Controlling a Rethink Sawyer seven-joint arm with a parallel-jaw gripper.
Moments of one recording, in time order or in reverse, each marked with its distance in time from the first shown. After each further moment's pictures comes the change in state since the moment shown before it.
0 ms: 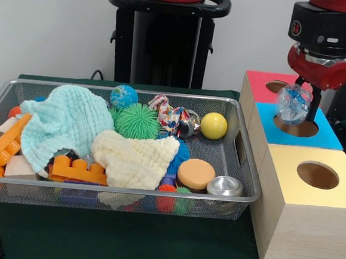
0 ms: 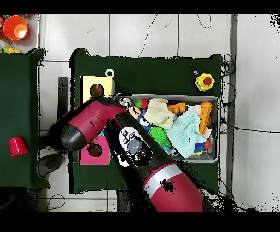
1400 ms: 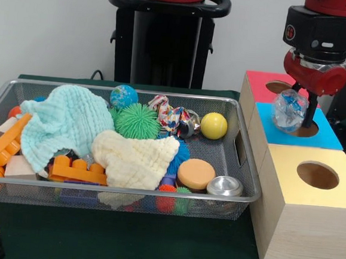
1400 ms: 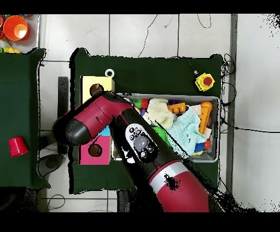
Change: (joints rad) arm -0.021 0.020 0.000 -0.035 -0.009 0.000 0.000
